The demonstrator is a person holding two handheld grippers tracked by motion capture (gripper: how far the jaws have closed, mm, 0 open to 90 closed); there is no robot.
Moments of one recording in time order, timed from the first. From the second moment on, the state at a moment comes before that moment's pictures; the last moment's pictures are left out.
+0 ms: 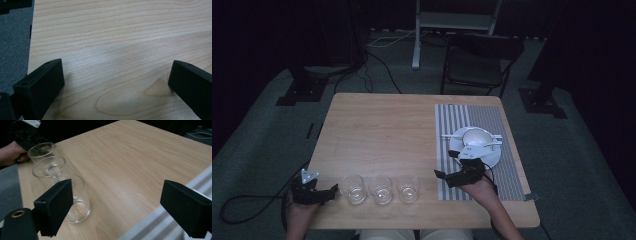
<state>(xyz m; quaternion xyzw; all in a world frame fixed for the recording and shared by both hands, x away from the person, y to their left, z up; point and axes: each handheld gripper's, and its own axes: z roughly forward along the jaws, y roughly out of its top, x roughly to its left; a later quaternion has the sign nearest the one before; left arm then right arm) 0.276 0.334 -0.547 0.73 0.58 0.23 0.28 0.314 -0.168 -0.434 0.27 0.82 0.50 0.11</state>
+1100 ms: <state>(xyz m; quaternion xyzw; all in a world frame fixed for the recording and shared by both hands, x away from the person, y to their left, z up) 0.276 0.334 -0.547 0.73 0.58 0.23 0.28 0.298 -0.091 -0.477 0.20 0.86 0.47 0.02</state>
